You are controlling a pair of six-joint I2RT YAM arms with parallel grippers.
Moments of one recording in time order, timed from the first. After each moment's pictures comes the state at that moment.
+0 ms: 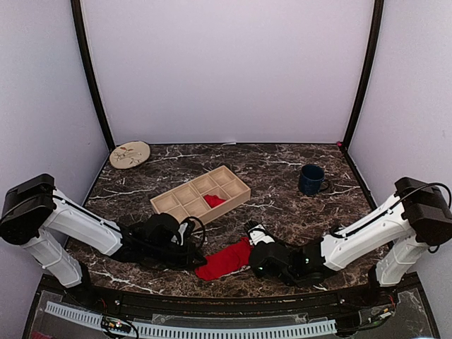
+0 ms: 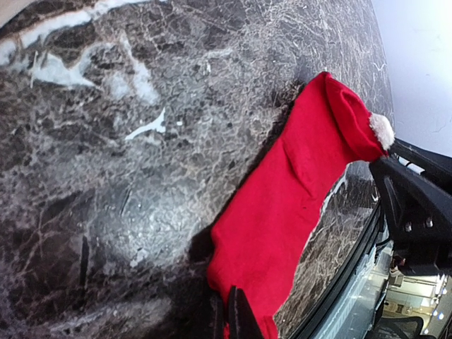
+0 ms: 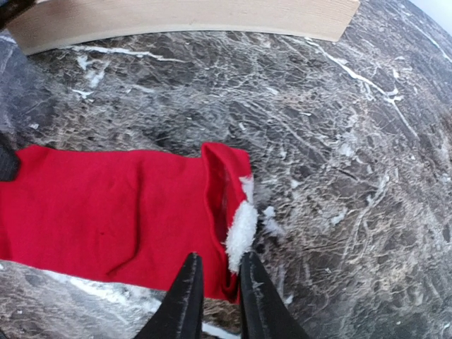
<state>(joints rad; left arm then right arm) -1.02 1.54 0.48 0.29 0.22 -1.01 1.40 1.63 0.68 0.07 0.70 0.54</state>
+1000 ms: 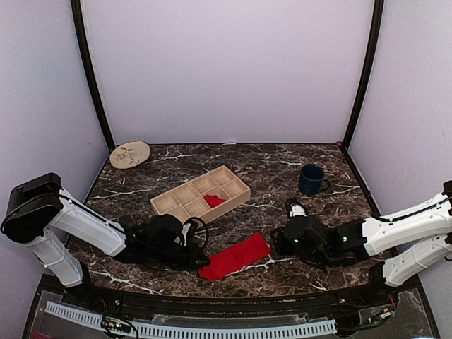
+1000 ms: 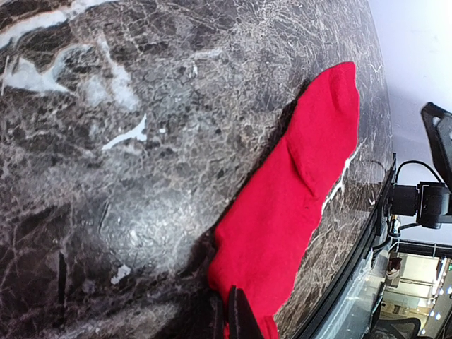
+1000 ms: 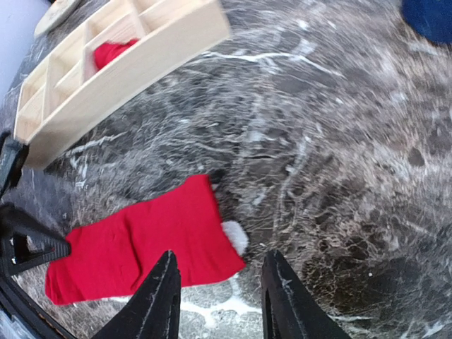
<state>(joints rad) -1.04 1.59 0.49 0.35 0.21 -1.03 1.26 1.26 0.57 -0.11 0.61 0.92</state>
